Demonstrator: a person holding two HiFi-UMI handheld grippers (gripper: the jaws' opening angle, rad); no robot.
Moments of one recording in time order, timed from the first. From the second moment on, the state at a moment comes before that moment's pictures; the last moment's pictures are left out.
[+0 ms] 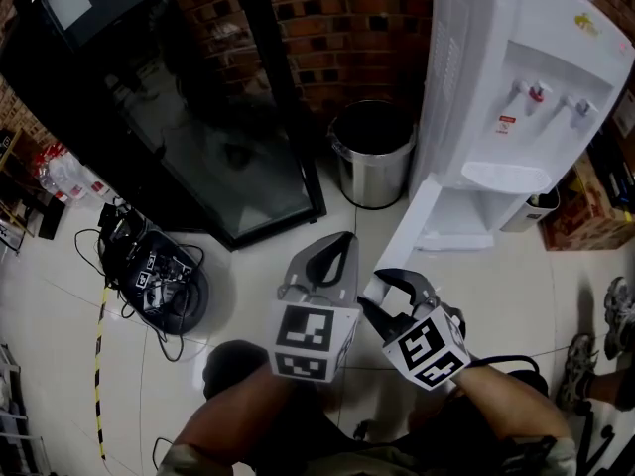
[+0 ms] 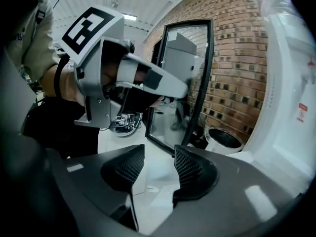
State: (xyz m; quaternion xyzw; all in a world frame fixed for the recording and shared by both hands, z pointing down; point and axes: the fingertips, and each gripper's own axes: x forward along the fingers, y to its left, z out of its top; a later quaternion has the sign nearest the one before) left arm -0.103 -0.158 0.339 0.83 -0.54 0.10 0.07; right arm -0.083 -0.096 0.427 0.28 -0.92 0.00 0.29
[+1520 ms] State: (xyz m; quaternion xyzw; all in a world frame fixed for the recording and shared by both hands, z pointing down) left arm 0.032 -0.152 0.353 0.89 -0.43 0.12 0.05; right arm 0.098 -0.070 0.448 0.44 -0.82 0.12 0.34
